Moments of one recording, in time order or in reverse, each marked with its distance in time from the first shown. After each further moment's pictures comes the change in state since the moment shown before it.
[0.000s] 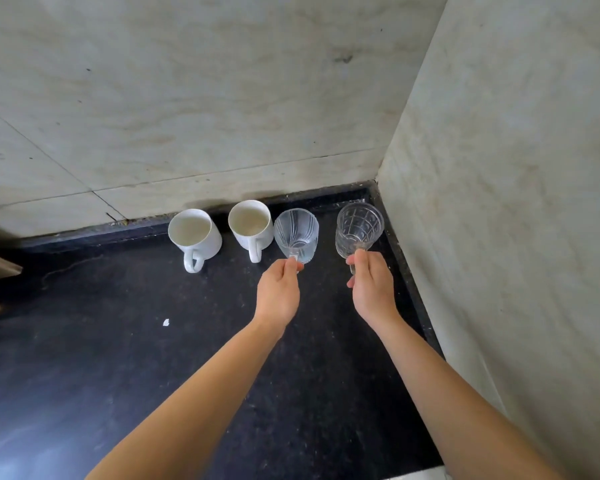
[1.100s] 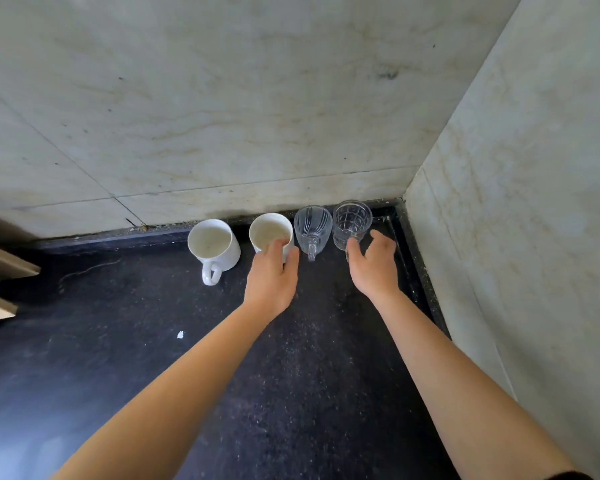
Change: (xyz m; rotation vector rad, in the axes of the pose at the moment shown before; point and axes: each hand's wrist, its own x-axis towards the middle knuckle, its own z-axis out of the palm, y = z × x) left_hand 0.057 0.020 -0.045 0.412 0.011 0.244; right_hand 0.070 -0.037 0.042 -0.289 -0.078 0.050
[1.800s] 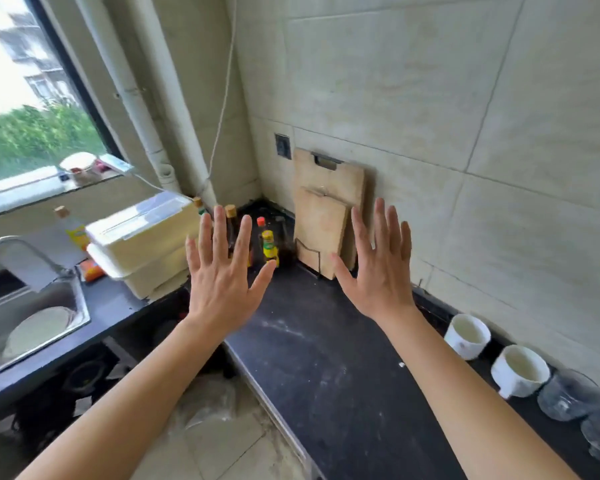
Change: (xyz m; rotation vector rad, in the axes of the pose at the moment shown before) left_hand -0.425 -0.082 -0.334 0.789 1.063 -0.329; right_hand -0.347 -0.283 0.094 -0.152 0.008 -1.612
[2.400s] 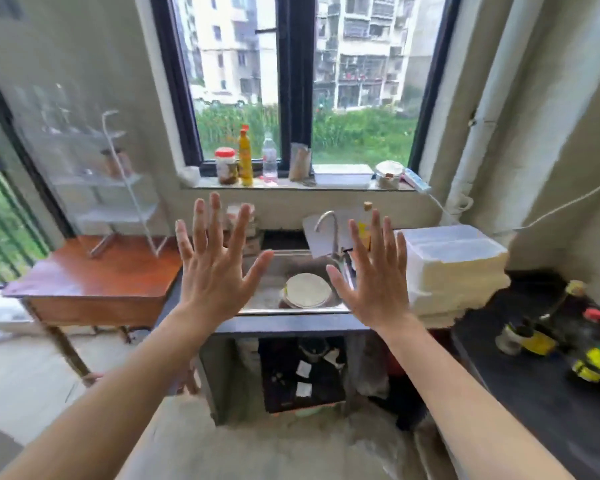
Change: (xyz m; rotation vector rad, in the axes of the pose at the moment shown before) left_hand -0.243 -0.577 -0.255 0.404 0.217 -0.512; right_hand 0.012 -0.671 0.176 0.406 -0.032 -0.634
